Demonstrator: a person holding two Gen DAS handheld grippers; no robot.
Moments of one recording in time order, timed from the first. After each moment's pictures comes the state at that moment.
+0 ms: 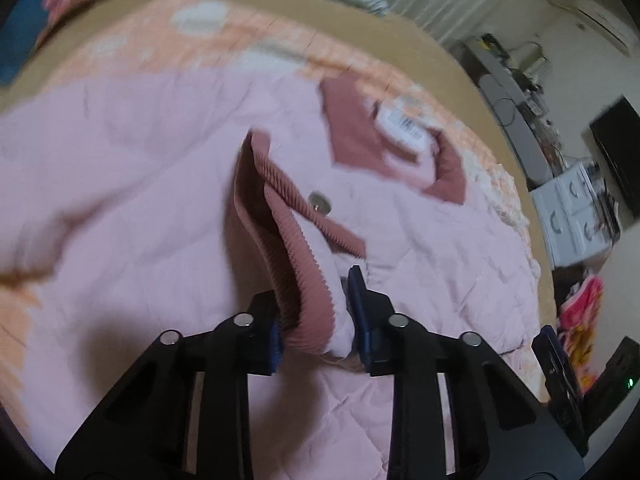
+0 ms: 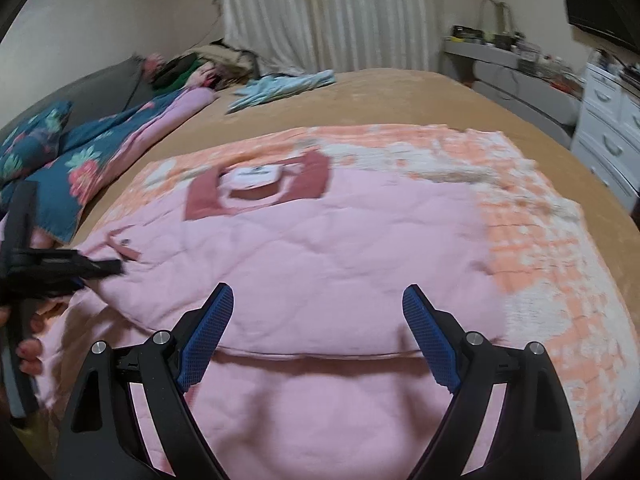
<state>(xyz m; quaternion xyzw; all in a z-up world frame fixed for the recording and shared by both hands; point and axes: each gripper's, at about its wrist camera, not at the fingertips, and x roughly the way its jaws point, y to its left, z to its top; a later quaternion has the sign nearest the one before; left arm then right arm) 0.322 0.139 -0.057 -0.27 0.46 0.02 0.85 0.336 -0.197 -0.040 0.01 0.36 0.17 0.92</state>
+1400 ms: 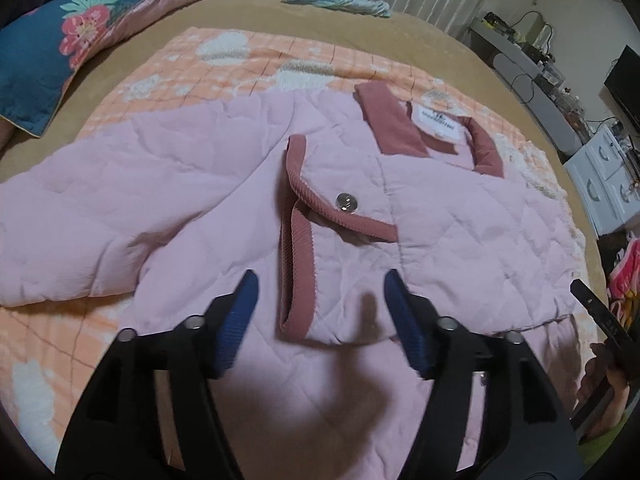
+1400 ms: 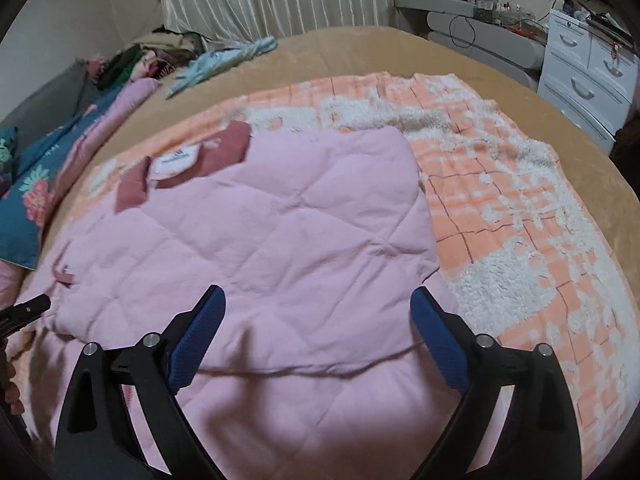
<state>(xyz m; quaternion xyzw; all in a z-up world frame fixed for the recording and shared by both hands) 0.295 0.149 -0.061 -0.18 0.47 0.07 0.86 0.372 -0.232 -0.071 0.04 0.44 0.11 0.89</state>
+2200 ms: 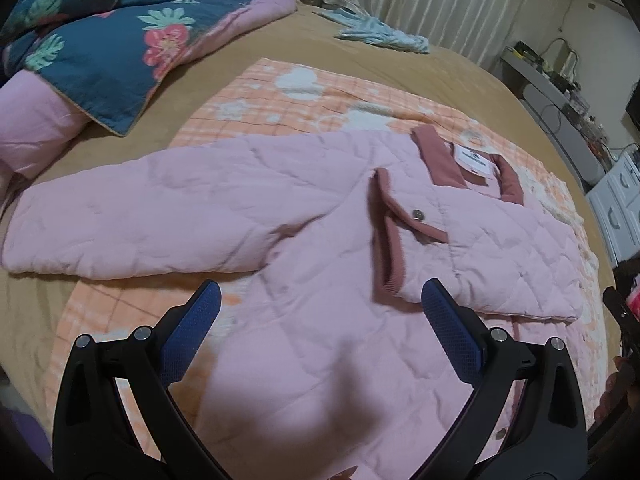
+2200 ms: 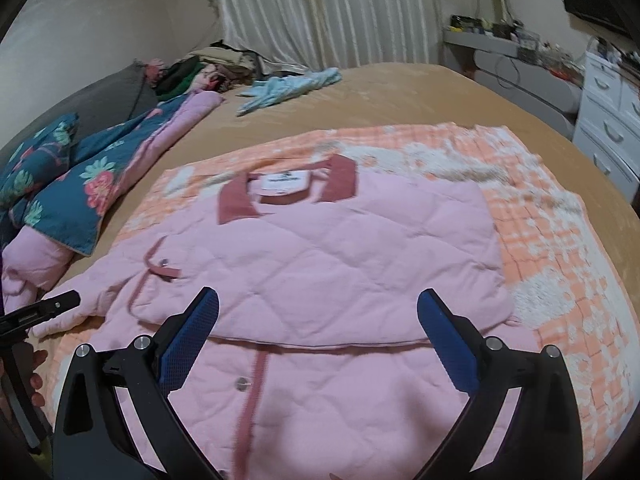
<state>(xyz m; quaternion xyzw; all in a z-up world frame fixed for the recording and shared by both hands) 0.222 0.197 -0.019 -0.18 0.43 0.15 0.87 0.305 -0.150 -0.002 0.03 0.38 0.19 0.91</state>
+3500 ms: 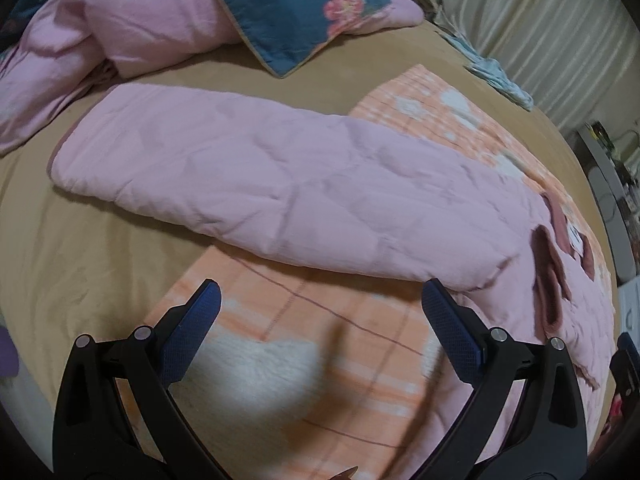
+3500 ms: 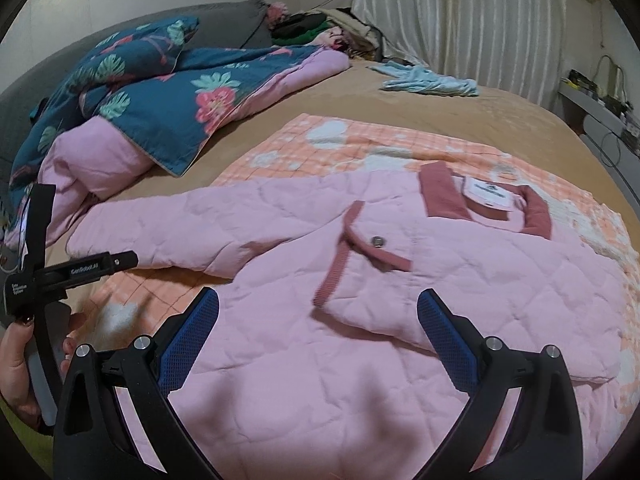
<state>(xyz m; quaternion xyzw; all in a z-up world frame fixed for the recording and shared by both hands) 0.134 0.354 -0.076 -0.29 0.41 0.27 0.82 0.245 0.077 -0.012 -0.11 0.37 0.34 0.86</state>
